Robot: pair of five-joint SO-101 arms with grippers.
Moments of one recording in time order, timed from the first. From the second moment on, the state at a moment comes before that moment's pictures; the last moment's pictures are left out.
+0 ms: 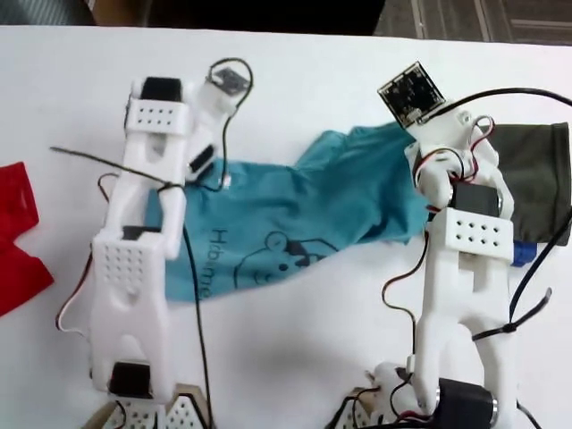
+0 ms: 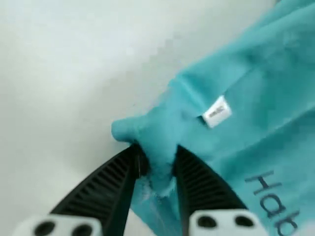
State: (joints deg) left arm -2.6 48.2 -48.2 98.2 -32.2; right arm 6.5 -21.8 28.1 35.7 48.2
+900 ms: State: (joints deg) left arm -2.6 54.4 -59.6 96.1 -29.1; right arm 6.5 -21.8 28.1 35.7 48.2
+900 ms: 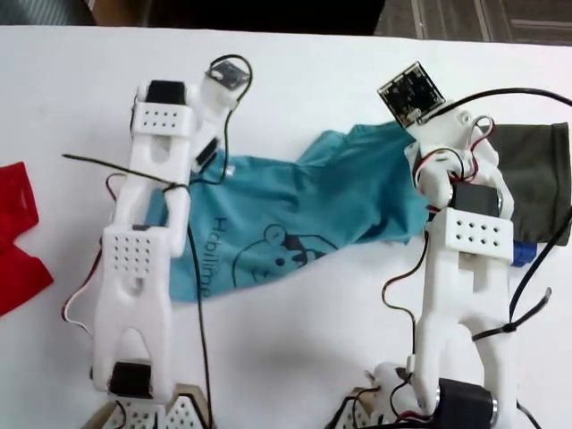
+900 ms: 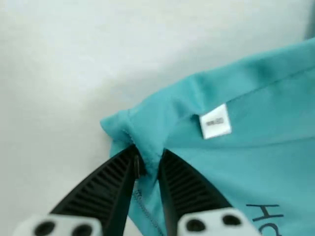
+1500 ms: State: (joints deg) left arm -5.3 16.7 -54.8 101.4 -26.9; right arm 5.3 -30.6 11.9 37.5 39.3
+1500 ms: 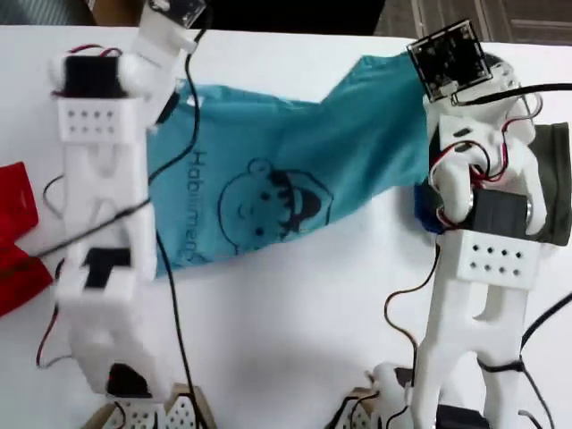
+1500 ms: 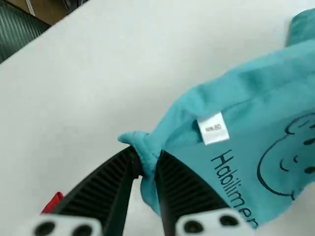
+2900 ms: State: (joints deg) left arm -13.1 -49.7 -36.3 101.4 -25.4; right arm 2.6 -74.9 2.9 32.9 47.4
